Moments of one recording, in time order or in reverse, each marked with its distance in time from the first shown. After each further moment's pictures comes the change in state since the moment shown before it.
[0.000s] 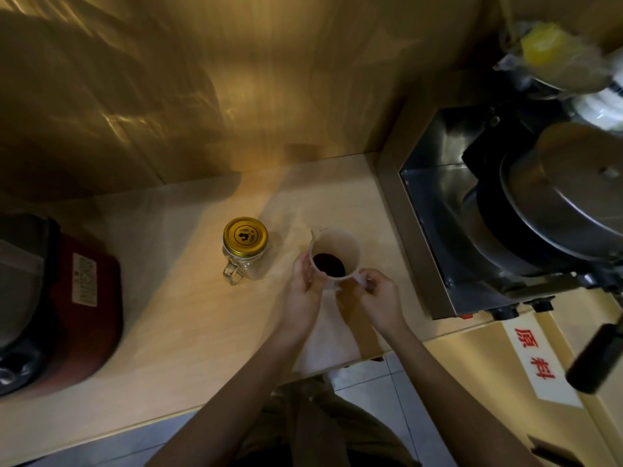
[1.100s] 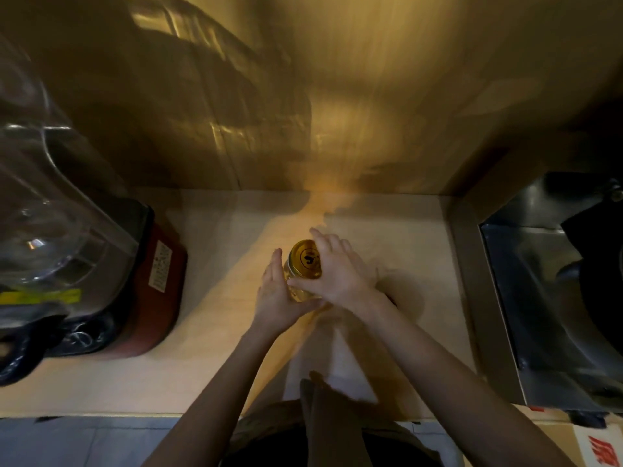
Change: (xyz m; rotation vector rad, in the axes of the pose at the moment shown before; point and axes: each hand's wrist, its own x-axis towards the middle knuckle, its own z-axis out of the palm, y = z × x) left_hand 0.033 0.008 -0.118 0.759 0.193 -0.055; right_hand 0.049 -0.141 0.097 -0.731 -0.443 -0.535
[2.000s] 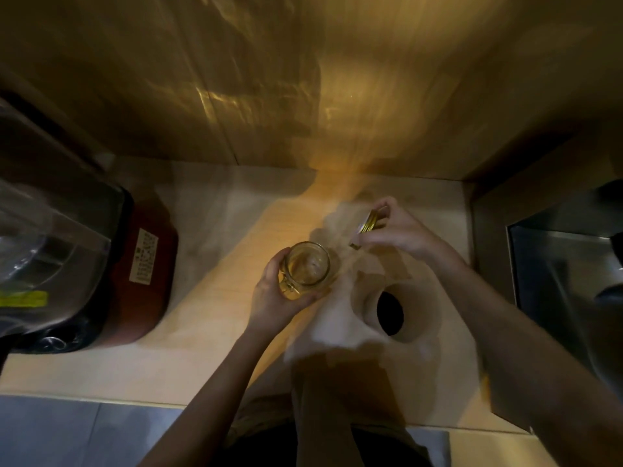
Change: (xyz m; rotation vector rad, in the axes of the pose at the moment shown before) left_hand 0.016 -0.015 0.015 -0.197 0.119 0.012; right_hand 0.070 0.107 -0.039 0.712 -0.218 0.279
